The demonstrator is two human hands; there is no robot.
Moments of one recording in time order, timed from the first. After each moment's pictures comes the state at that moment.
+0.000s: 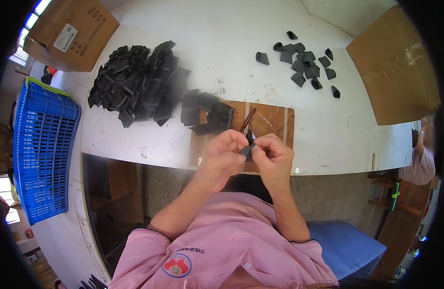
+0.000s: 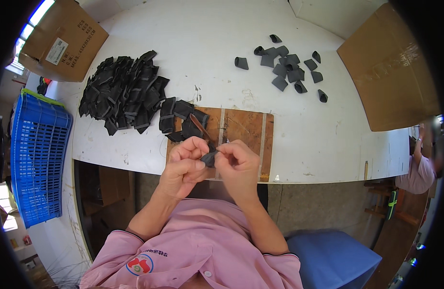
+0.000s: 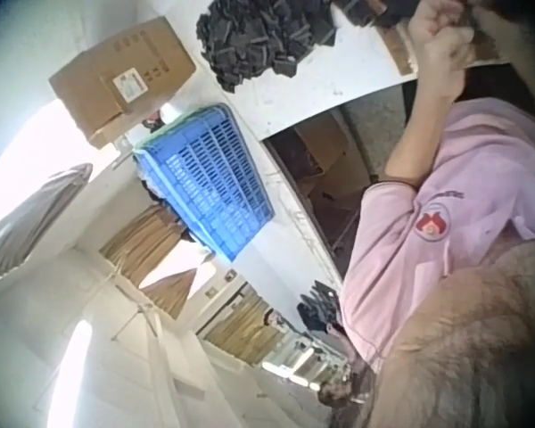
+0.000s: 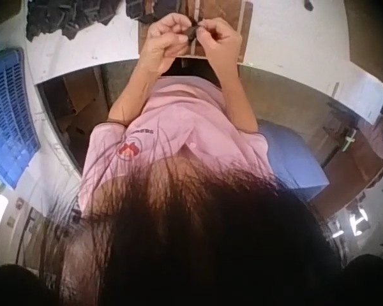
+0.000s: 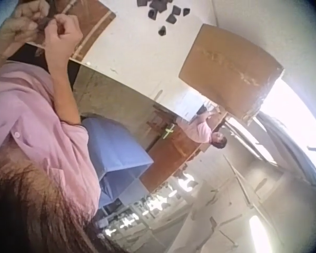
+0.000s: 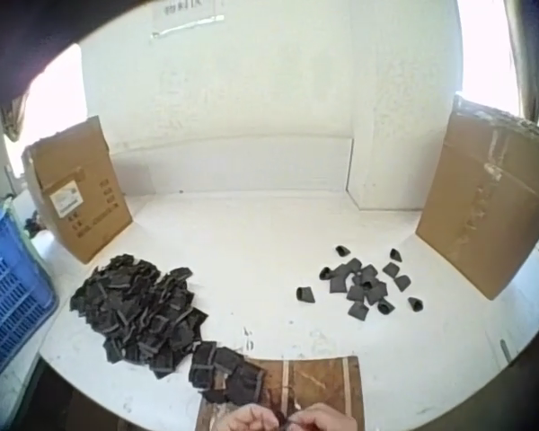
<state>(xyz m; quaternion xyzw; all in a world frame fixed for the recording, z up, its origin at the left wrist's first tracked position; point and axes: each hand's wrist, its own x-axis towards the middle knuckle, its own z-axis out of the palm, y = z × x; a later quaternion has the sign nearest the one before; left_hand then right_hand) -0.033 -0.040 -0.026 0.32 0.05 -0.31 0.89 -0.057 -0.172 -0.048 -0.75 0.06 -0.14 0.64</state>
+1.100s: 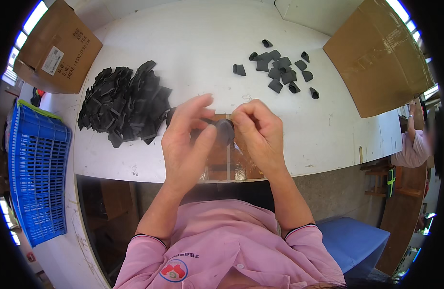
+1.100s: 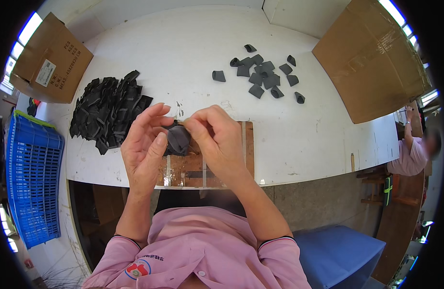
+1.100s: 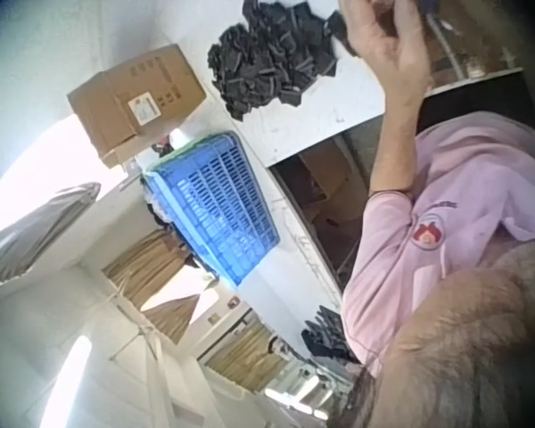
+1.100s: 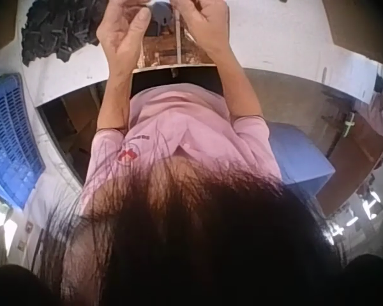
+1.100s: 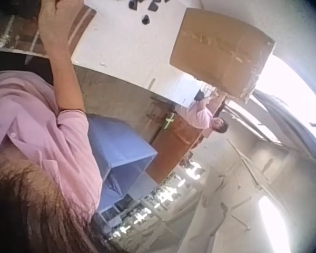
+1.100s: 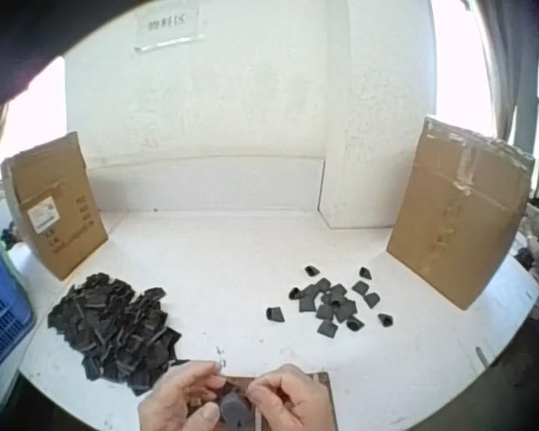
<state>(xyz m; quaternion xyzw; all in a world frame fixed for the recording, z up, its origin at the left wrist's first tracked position) 0.008 -0.037 0.016 0.71 -0.21 0.13 0.66 -0.006 -0.183 0.006 -0.70 -0.04 -0.09 0.70</state>
